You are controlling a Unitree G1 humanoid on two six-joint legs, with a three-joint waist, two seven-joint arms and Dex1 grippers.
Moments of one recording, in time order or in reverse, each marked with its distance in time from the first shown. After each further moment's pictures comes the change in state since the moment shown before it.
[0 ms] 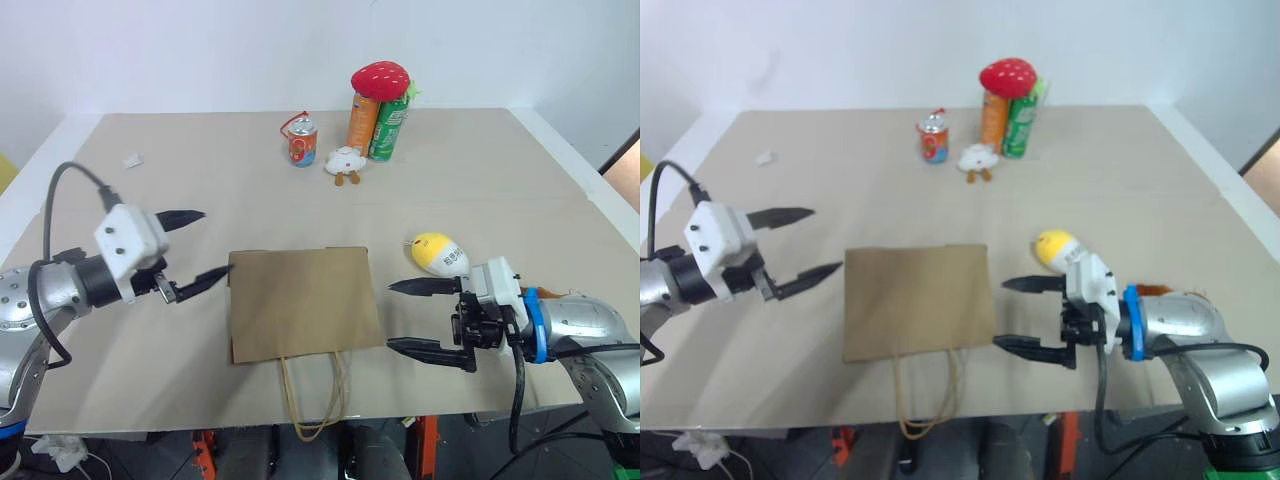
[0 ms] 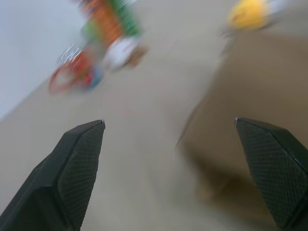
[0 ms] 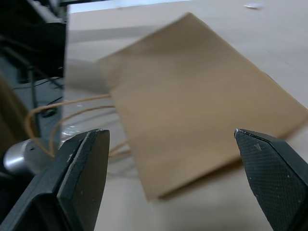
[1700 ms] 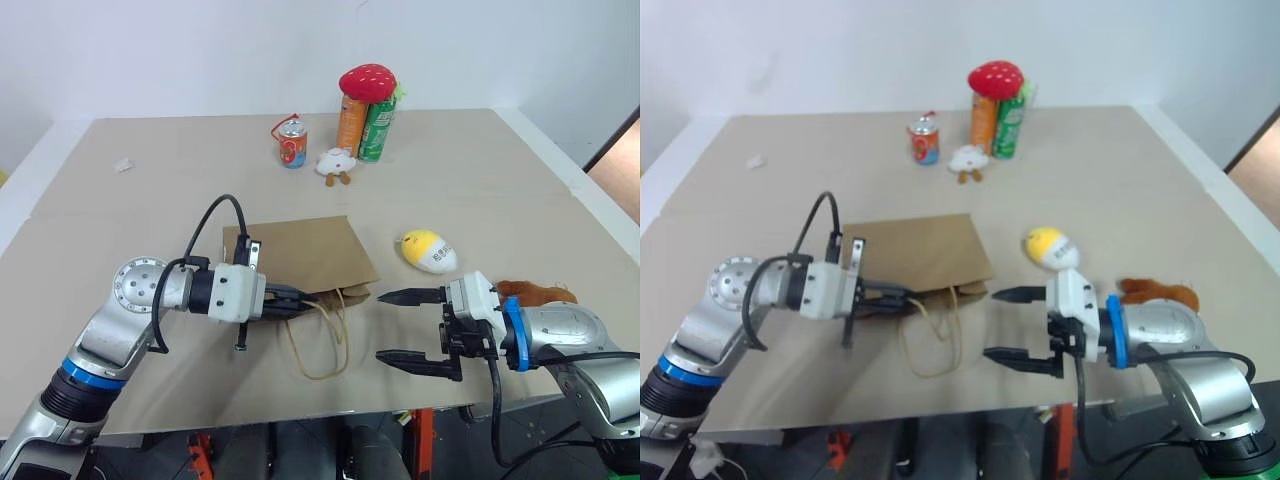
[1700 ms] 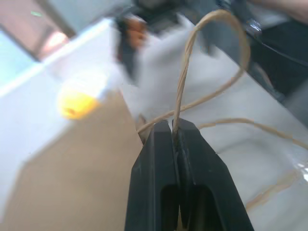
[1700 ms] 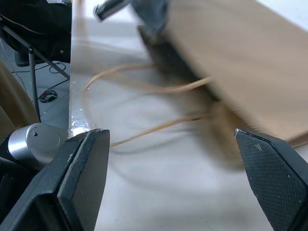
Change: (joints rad) left arm -0.287 -0.235 -0.399 0.297 0.126 -0.402 -0.216; right arm 0.069 -0.002 0.041 -0.021 -0.066 -0.041 -0.061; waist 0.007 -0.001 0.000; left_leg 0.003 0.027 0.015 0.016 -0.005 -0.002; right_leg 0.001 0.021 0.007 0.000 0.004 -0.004
